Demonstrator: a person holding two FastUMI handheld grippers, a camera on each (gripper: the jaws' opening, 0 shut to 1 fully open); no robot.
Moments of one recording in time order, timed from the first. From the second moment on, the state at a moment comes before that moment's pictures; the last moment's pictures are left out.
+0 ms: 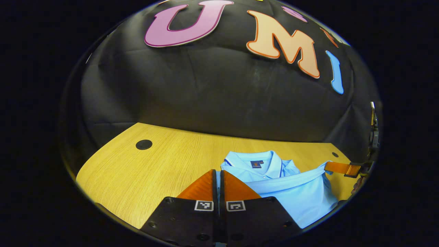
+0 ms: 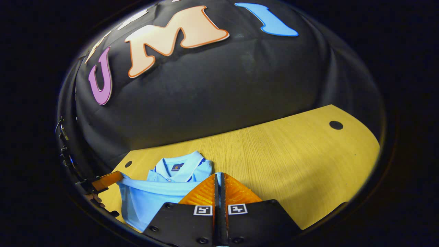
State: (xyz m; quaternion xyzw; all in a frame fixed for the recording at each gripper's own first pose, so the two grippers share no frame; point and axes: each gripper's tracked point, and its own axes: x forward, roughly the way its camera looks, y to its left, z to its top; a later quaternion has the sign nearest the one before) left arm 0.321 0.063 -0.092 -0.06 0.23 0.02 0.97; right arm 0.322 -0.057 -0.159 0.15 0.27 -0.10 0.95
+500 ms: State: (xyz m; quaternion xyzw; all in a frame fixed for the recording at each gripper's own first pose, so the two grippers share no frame) left arm 0.336 0.067 -0.092 -0.05 0.22 0.04 0.97; right arm 0.330 -0.060 -0.167 0.15 0.26 -0.09 0.95
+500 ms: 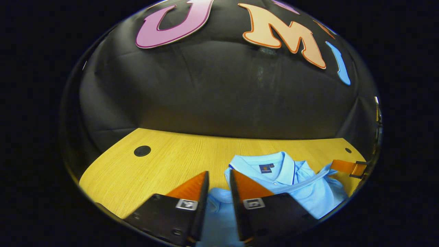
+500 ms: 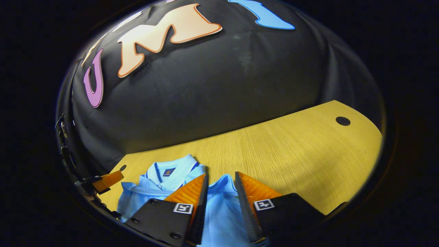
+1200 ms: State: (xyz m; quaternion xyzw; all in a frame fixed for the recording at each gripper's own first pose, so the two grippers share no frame) left arm 0.171 0.057 0.007 -0.04 0.11 0.00 0.99; right arm 0.186 -0.022 -0.068 0.10 0.15 -0.03 0.98
